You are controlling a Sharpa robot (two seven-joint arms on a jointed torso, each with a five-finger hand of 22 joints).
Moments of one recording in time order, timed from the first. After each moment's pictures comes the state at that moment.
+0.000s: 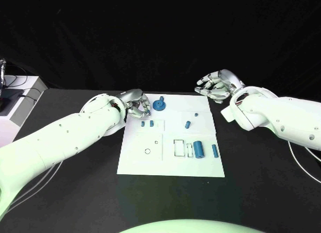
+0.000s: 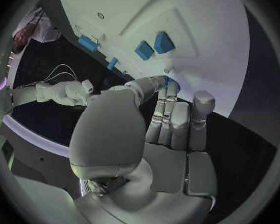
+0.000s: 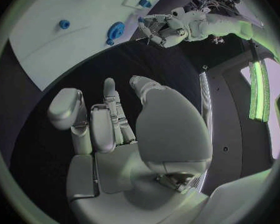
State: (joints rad) left arm 1.12 -0.48 0.16 1.05 -1.45 -0.14 0.03; left_hand 1.41 -0.22 0.64 0.02 0.24 1.01 0.16 0.24 0.39 1.10 0.10 0.30 0.07 1.29 0.03 1.46 0.87 0.14 1.12 0.13 1.24 1.07; right arm 1.28 -0.85 -0.07 1.38 -0.81 -0.55 0.04; right_hand 1.30 -0.24 0.38 0.28 0.30 0.85 0.16 0.29 0.30 1.08 0.08 0.44 0.50 1.47 -0.01 1.33 1.18 0.09 1.41 0.09 1.00 1.20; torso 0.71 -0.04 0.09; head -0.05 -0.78
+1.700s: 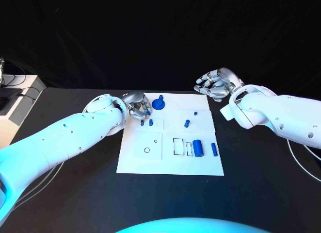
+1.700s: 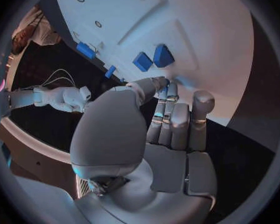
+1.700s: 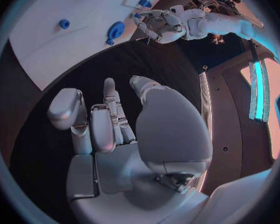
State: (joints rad) left arm 1.11 -0.45 0.16 1.02 -1.48 -0.10 0.01; left_hand 1.40 -0.23 0.64 0.01 0.24 1.00 0.15 0.22 0.39 1.12 0.09 0.28 0.07 1.28 0.03 1.46 0.84 0.14 1.11 0.13 1.23 1.06; right arm 1.28 -0.85 -0.07 1.38 -0.81 -0.55 0.04; right_hand 1.30 -0.24 0.38 0.28 0.30 0.85 0.16 0.29 0.30 1.08 0.09 0.44 0.50 1.47 -0.01 1.33 1.18 0.09 1.41 0.09 1.00 1.20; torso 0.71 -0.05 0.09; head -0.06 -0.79
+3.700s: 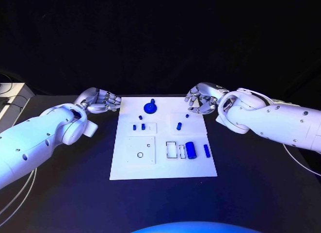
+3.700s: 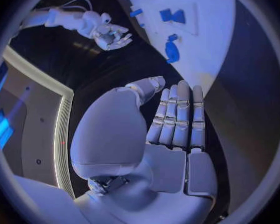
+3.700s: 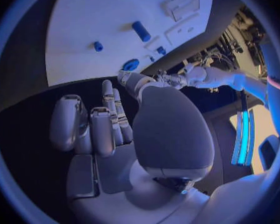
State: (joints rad) left arm 1.07 -0.67 0.24 1.11 -0.76 -0.13 0.14; left_hand 1.38 -0.22 0.58 0.02 0.24 0.91 0.18 0.20 0.32 1.00 0.14 0.33 0.08 0.86 0.08 0.96 0.24 0.16 0.65 0.22 0.64 0.62; right arm 1.26 -0.86 -0.07 1.39 -1.37 -0.38 -0.06; right_hand 1.39 -0.29 0.52 0.12 0.23 0.93 0.15 0.26 0.29 1.13 0.09 0.15 0.21 1.47 0.00 1.40 1.28 0.09 1.46 0.09 1.17 1.31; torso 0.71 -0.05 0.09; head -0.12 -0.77
